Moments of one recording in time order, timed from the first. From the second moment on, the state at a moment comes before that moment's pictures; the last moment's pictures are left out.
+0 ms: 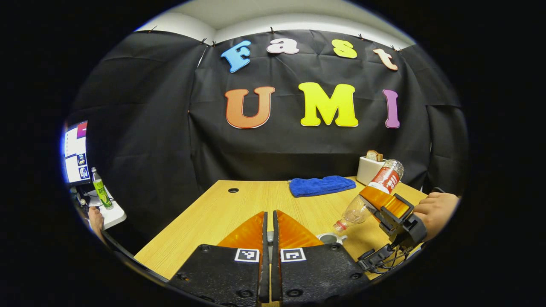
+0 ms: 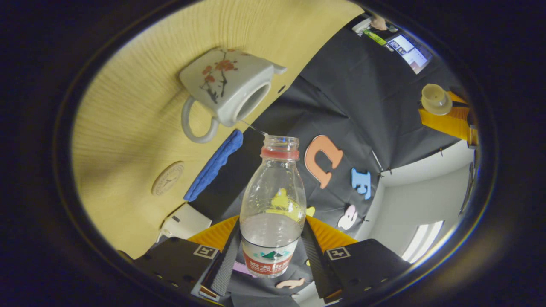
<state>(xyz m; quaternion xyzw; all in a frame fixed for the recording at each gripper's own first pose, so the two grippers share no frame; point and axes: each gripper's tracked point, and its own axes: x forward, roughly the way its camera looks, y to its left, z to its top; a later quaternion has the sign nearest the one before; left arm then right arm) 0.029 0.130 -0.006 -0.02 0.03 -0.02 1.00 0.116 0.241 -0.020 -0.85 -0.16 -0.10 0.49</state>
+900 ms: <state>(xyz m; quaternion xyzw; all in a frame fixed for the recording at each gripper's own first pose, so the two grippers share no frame) 0.031 0.135 -0.009 -0.02 0.03 -0.02 1.00 0.121 0.240 -0.037 -0.80 -0.18 -0.07 0.57</state>
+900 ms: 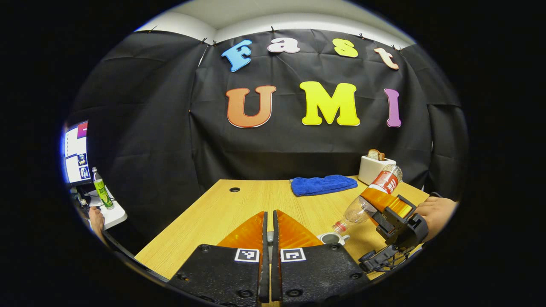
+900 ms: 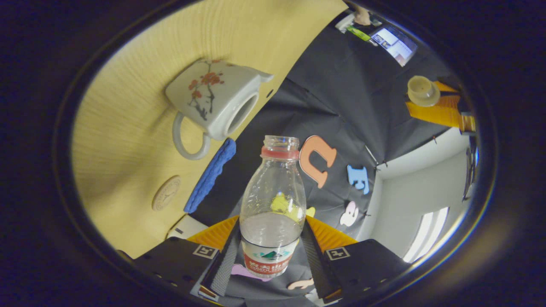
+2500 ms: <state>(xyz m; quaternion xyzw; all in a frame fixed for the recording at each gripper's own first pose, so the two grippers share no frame) 0.033 0.138 -0.014 0.00 0.04 0.00 1.00 0.201 0.150 -0.019 -0.10 -0.03 -0.01 0.99</state>
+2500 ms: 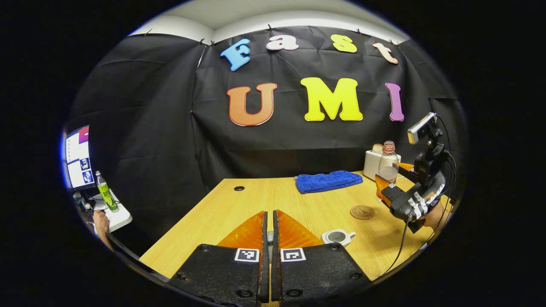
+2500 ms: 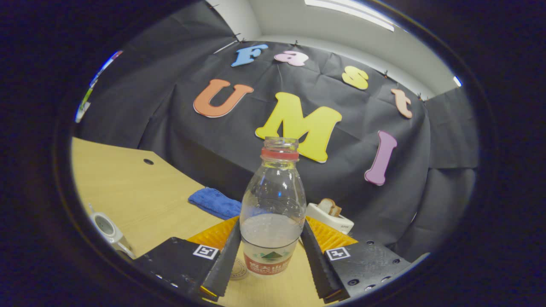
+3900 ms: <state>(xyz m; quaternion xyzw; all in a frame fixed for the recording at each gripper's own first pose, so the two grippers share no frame) 0.038 0.111 -0.016 0.00 0.04 -0.03 1.00 0.229 0.178 -0.018 0.03 0.02 0.05 1.00</state>
